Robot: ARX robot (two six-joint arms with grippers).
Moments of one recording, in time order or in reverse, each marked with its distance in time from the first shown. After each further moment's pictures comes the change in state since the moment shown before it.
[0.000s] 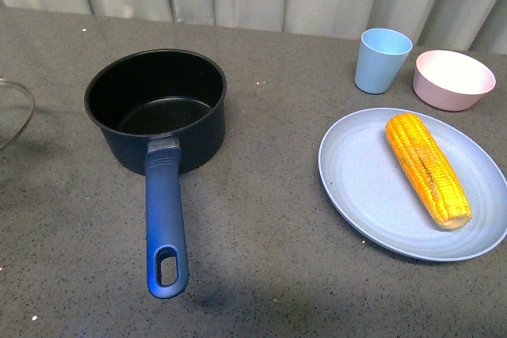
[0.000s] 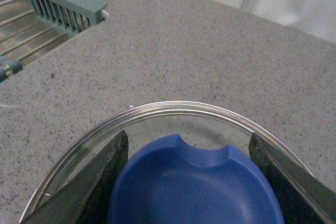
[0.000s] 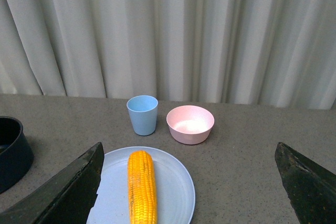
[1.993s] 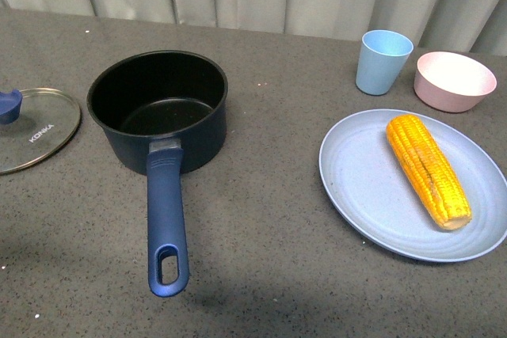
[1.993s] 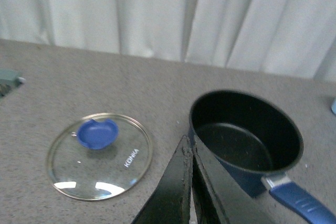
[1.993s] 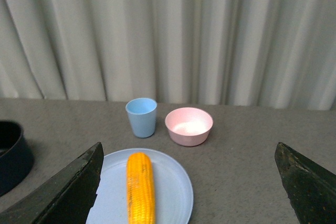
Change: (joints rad) left arm -0.104 -1.017 -0.631 -0.193 0.226 0.079; right arm -0.001 0.000 0.000 0.000 0.002 0.000
